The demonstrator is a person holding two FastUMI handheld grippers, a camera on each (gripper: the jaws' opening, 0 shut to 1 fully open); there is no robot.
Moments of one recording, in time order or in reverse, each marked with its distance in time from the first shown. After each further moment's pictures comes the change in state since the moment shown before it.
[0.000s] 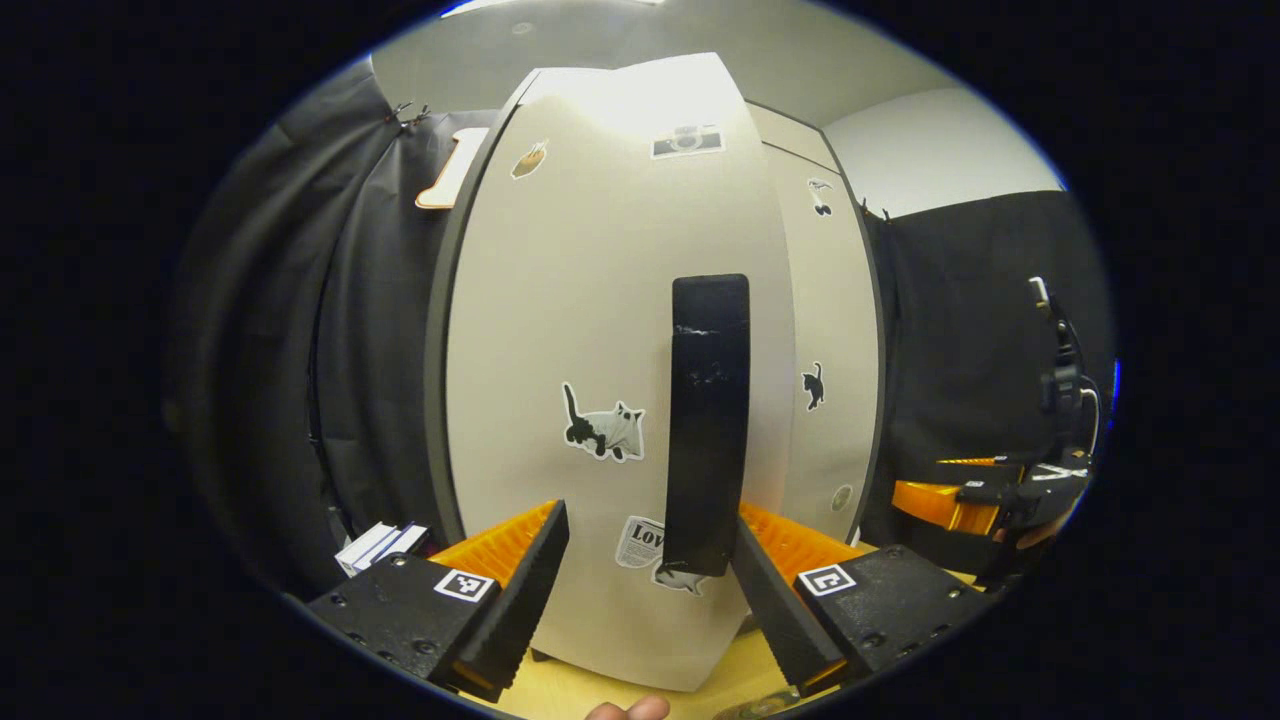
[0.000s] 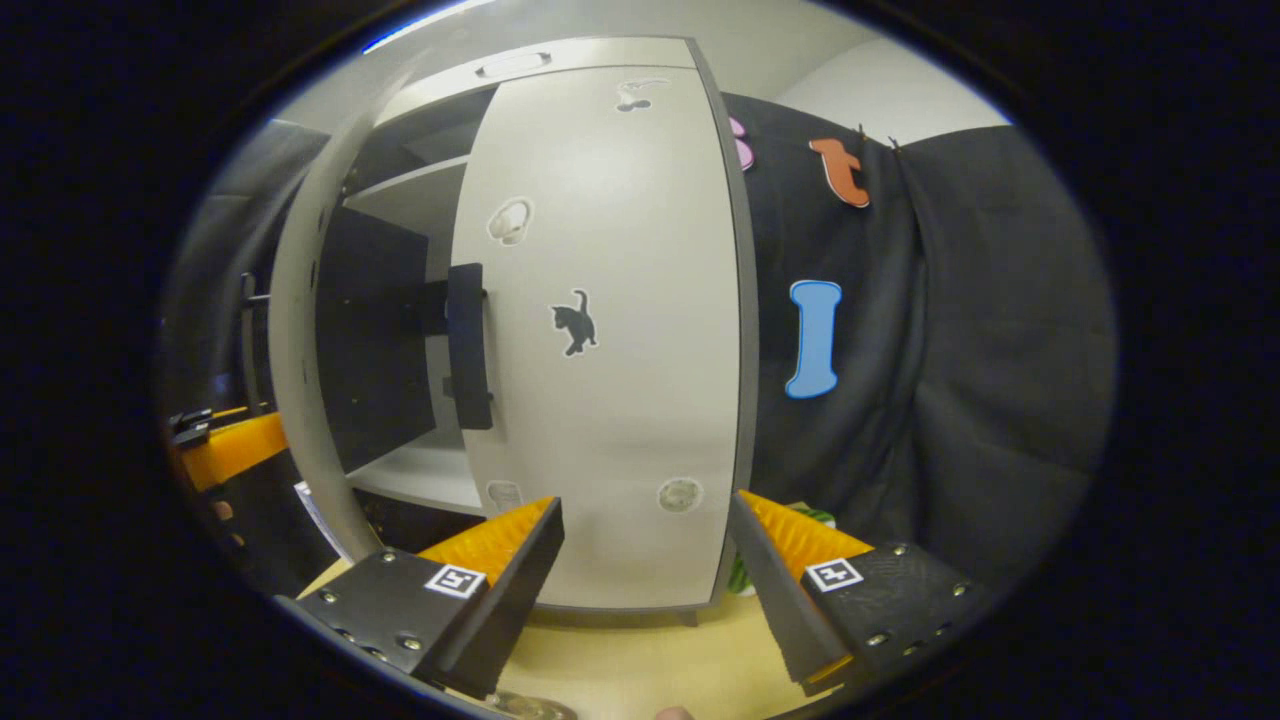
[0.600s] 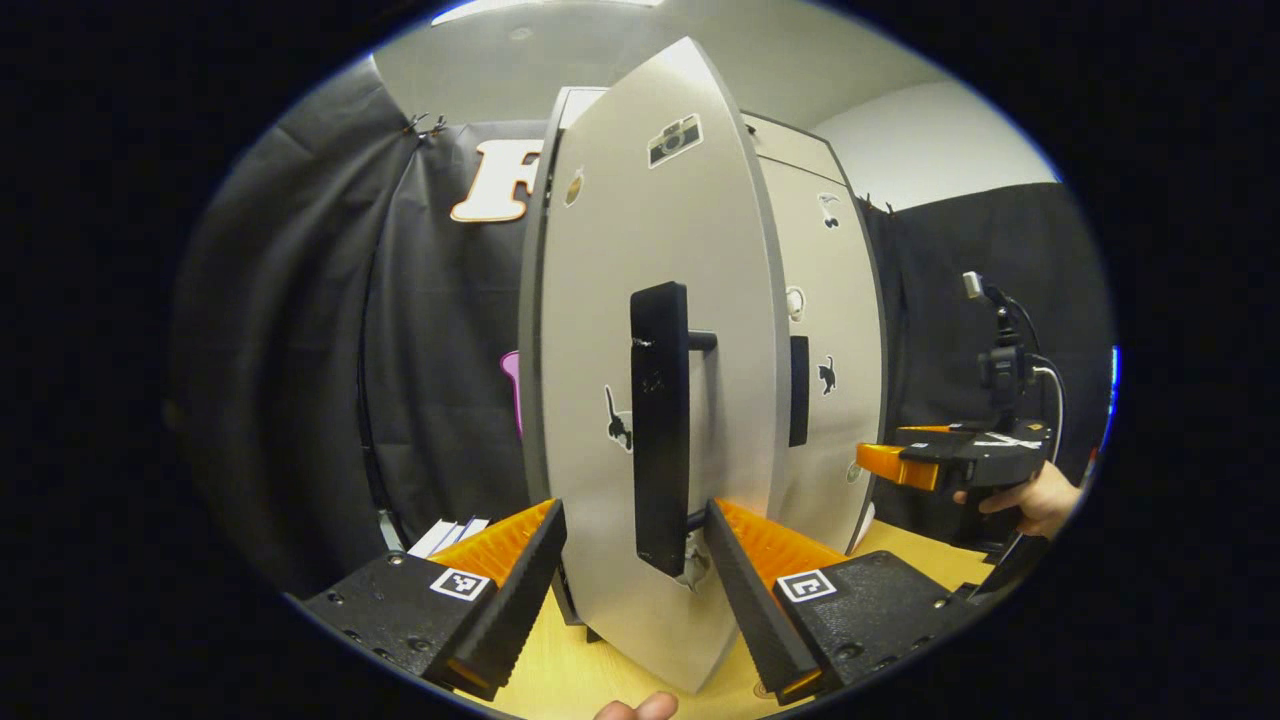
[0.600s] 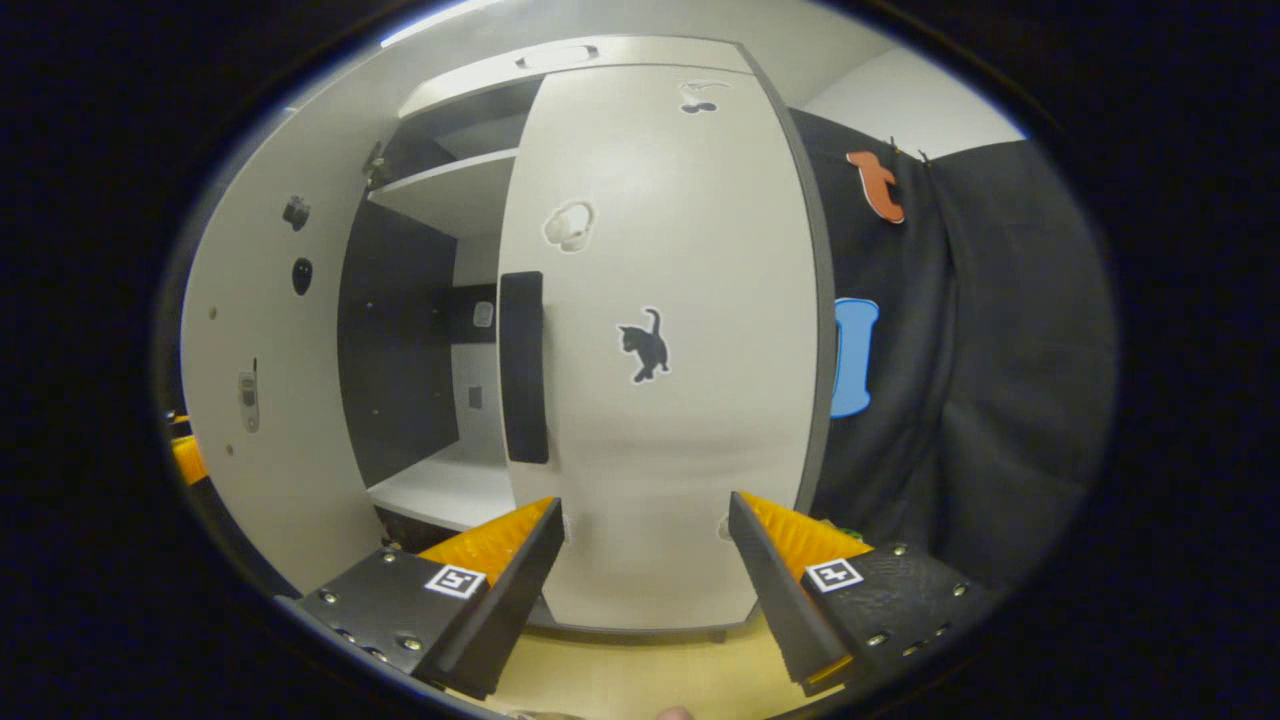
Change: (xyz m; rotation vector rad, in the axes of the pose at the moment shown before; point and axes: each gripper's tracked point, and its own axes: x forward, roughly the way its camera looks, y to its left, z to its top) left arm -0.079 0.049 0.012 0.075 0.016 0.038; right arm 0.020 0.051 0.014 -0.027 -0.022 0.061
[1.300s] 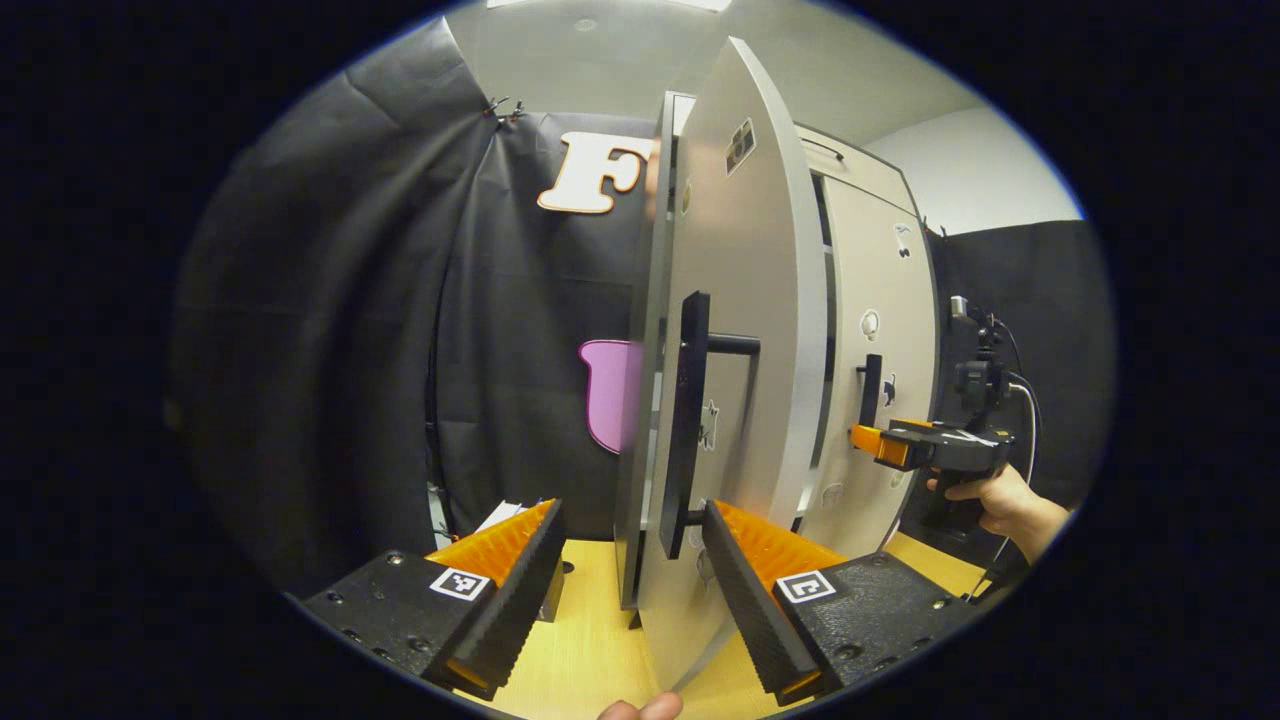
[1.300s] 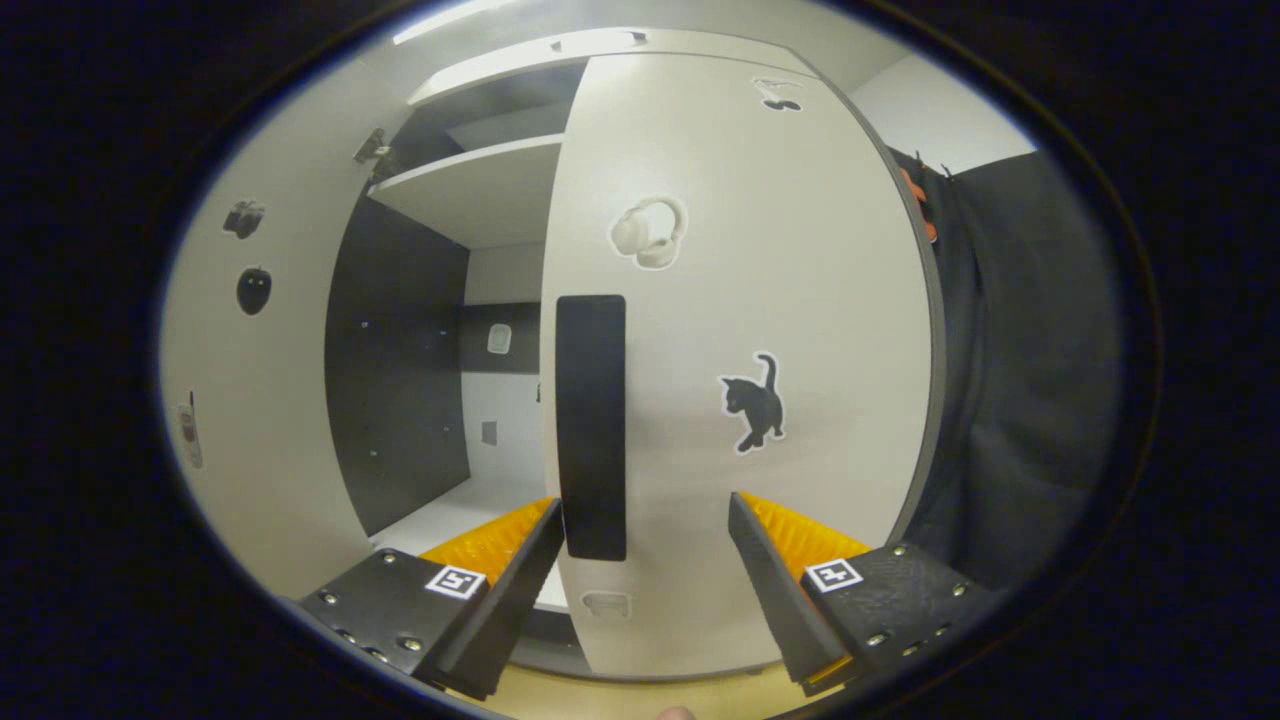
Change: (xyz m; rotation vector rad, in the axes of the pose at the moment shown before) left arm -0.048 0.093 -0.005 -0.106 0.025 0.095; right arm 0.063 0.075 0.031 -0.005 -0.061 0.041
